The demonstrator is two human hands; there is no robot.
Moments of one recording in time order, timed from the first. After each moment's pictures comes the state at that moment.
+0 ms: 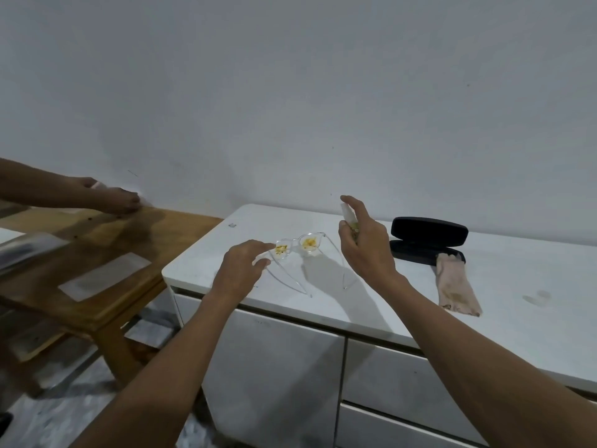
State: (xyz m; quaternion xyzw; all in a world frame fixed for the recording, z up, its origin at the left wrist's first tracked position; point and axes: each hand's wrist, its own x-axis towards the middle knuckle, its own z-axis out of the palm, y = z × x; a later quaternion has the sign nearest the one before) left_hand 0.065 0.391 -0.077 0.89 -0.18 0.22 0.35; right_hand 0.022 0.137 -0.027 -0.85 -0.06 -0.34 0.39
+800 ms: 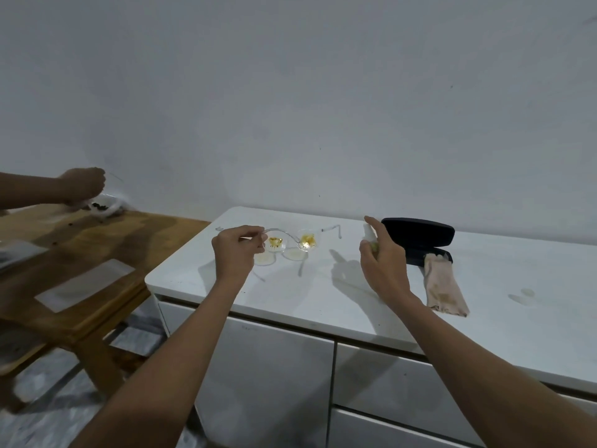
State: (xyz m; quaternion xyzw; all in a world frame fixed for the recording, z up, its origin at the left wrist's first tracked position) left_hand 0.081 0.354 -0.051 0.73 -0.06 0.24 0.64; right_hand 0.012 0.093 -0.057 -0.84 0.03 -0.33 0.43
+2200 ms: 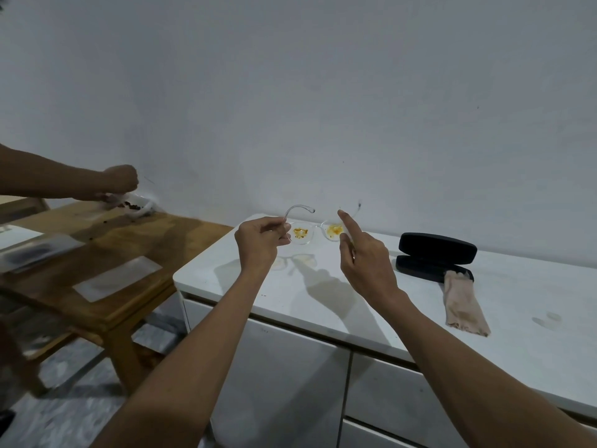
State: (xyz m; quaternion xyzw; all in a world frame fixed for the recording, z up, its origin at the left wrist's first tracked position) left_hand 0.075 0.348 -0.017 0.64 -0.04 0.21 0.74; right_hand 0.022 0.150 -0.034 -0.87 -0.10 -0.38 0.29
